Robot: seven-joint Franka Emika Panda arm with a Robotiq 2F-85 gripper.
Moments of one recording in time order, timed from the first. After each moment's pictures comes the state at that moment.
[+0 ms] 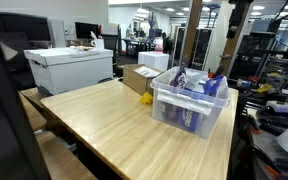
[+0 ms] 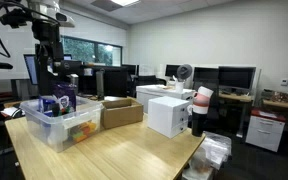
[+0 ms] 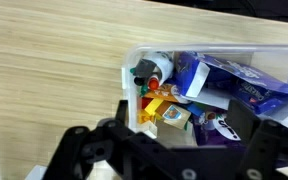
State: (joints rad) arm -0.01 -0.72 -0.05 -2.54 -0.07 1.81 -0.08
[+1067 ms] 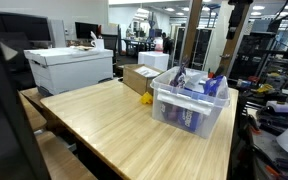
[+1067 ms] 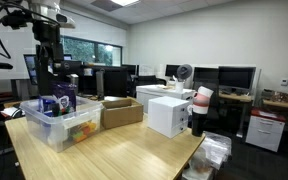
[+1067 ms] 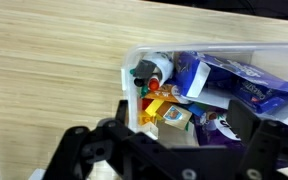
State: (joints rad) arm -0.01 -0.72 -0.06 -2.55 -0.06 1.82 -0.07
